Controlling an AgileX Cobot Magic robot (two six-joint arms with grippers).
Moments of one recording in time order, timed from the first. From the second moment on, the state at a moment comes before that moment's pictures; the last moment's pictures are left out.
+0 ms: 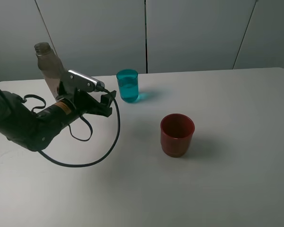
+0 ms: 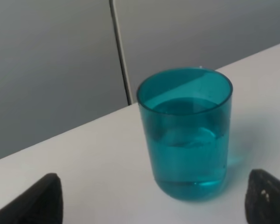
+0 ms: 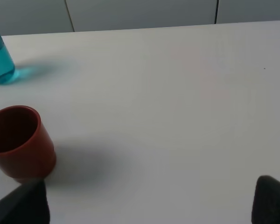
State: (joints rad) left arm -0.43 2.12 -0.68 0.02 -1.17 0.11; right arm -0.01 0.00 -0.50 0.09 1.10 0.00
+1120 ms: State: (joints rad) left arm -0.43 2.40 -1.05 0.10 -1.09 0.10; right arm -0.01 0.00 -0.50 0.09 1.10 0.00
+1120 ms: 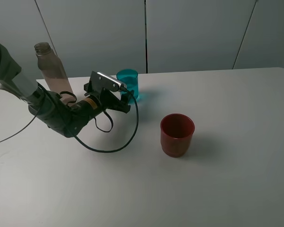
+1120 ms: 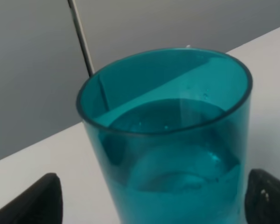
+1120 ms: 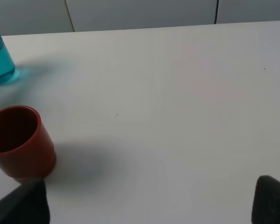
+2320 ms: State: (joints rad) left arm -0.42 2.57 -1.34 0.23 -1.09 0.04; right arm -0.01 0.00 -0.50 0.09 1.10 0.00
